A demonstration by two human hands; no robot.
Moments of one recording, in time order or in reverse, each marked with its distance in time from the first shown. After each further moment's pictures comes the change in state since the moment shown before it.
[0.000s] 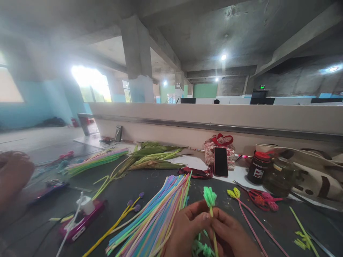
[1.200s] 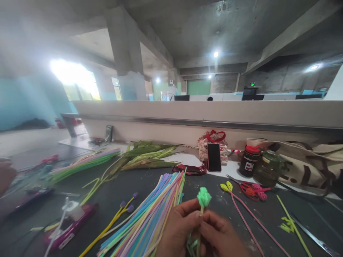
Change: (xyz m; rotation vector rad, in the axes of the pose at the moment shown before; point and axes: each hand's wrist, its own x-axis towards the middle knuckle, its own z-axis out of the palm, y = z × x) left_hand -0.008 0.011 0.005 -0.100 0.005 -0.173; right_hand 0.001 0.016 0.002 -0.155 0.099 -0.031
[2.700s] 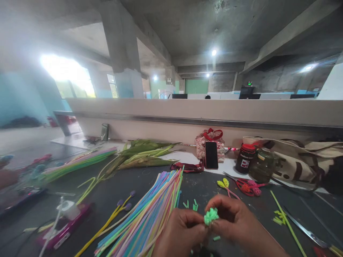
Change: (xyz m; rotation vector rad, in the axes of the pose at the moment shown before) left_hand -0.005 0.001 -0.004 0.736 -0.028 -0.015; right_hand -0.020 -0.057 -0.024 -0.429 -0.066 -0.174
